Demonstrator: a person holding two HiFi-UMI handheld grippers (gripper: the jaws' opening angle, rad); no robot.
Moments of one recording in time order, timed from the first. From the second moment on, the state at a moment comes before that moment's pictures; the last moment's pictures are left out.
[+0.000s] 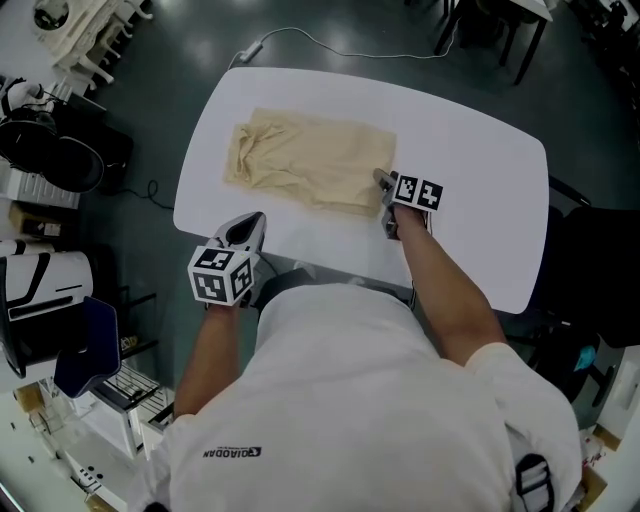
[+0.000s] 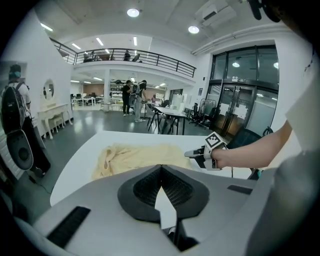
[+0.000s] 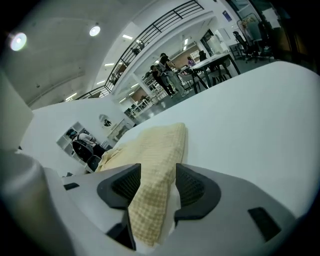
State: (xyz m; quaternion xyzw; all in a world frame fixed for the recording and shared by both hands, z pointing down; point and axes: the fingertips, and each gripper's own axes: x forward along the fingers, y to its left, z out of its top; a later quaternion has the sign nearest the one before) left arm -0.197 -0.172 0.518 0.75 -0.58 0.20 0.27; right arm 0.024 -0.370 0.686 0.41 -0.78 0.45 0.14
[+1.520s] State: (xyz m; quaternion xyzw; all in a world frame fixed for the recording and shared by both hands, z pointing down) left arm -0.300 -0.221 0.507 0.79 -0.52 0.19 0.26; right arm -0.021 -0.363 0.625 0.46 -0.80 0.35 0.17
